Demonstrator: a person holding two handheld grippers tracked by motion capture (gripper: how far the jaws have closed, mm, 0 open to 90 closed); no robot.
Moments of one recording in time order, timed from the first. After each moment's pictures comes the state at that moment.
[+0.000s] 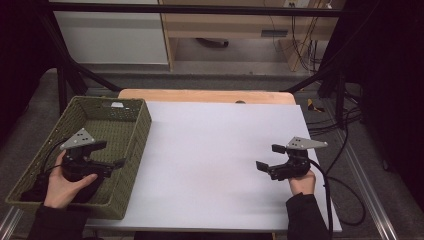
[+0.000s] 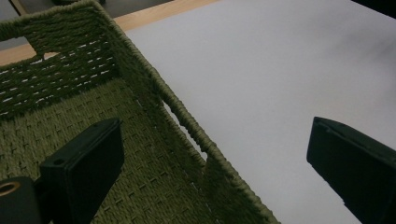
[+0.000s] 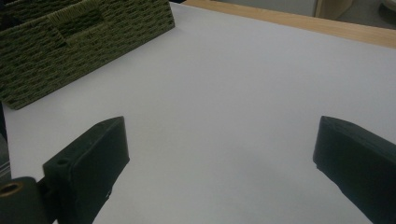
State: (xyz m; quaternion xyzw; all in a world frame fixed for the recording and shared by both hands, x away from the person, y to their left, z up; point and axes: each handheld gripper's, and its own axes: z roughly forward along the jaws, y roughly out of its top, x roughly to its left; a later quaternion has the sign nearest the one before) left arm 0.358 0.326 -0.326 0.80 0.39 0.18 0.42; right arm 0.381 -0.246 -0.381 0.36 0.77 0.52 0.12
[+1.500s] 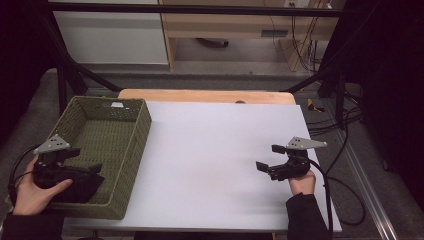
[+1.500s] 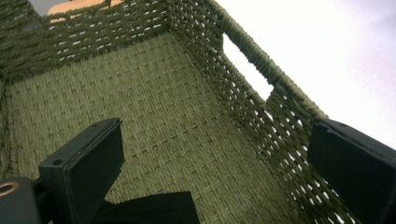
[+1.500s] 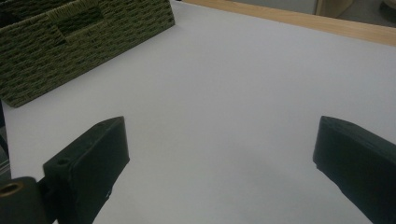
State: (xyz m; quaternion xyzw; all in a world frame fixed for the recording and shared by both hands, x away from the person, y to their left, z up) left arm 0.341 0.380 -0.328 0.80 0.44 0.19 0.37; right arm 0.380 -0.245 -0.381 0.36 0.77 0.51 0.12
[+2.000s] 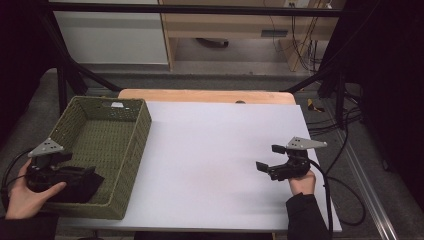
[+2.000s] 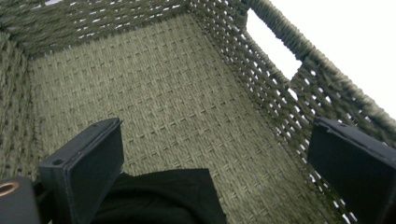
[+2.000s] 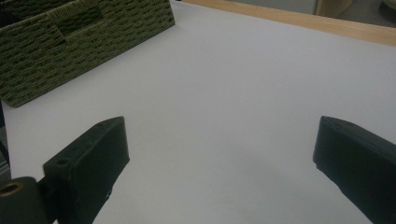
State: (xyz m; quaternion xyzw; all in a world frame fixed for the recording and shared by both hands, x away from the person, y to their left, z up) left arm 0.335 0.396 -0.334 0.79 0.47 0.20 0.34; right arm 0.380 -0.245 -0.381 0.36 0.77 0.51 0.12
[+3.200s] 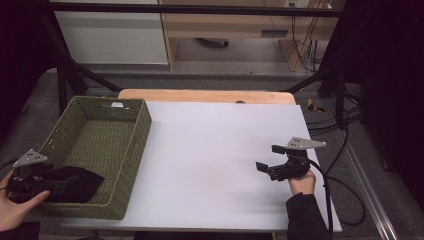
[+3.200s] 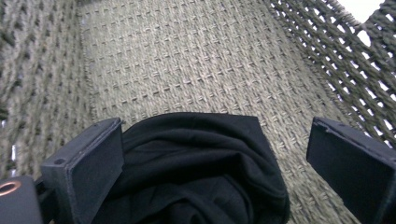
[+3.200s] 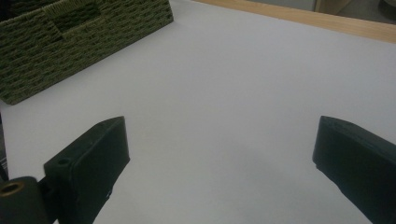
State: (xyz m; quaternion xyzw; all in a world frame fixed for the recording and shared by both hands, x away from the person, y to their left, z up) left arm 0.317 0.435 -0.352 0.78 0.51 0.21 0.29; right arm 0.381 -0.245 -0.382 0.36 0.77 0.51 0.12
